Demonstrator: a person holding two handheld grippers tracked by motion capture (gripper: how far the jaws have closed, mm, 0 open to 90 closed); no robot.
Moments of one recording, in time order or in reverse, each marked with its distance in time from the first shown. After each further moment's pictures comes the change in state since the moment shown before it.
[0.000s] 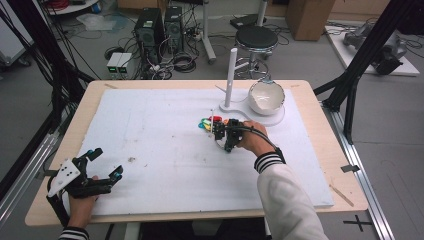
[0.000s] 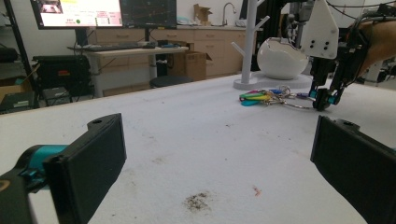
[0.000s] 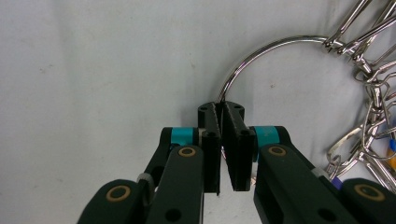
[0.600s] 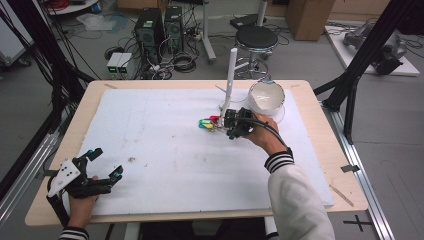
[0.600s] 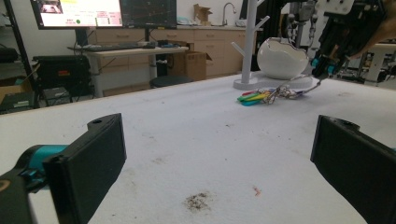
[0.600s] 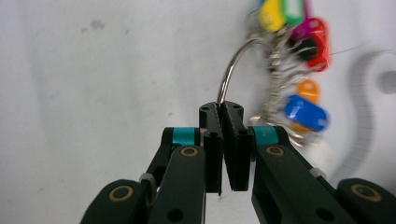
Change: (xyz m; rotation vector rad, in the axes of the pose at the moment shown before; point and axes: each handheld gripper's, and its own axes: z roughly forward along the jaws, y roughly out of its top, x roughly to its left) left arm 0.000 0.000 0.000 0.000 -0.001 0.001; right arm 0.000 -0.029 -0.053 -0.238 -0.159 0.126
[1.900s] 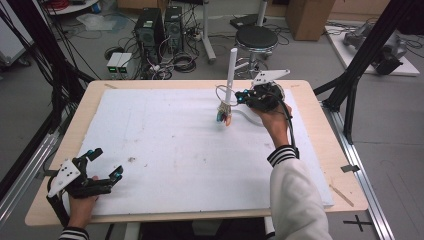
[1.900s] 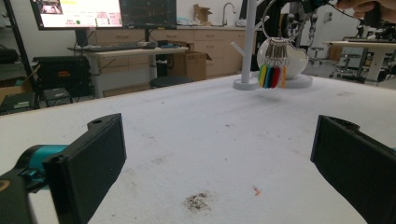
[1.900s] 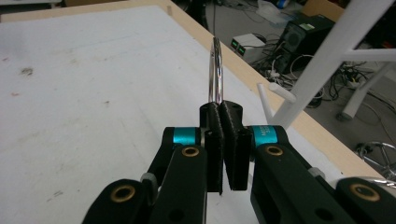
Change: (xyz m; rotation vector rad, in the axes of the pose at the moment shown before) left arm 0.000 0.000 0.000 0.000 -0.001 0.002; right arm -0.038 -0.046 -0.063 -0.650 -0.196 0.345
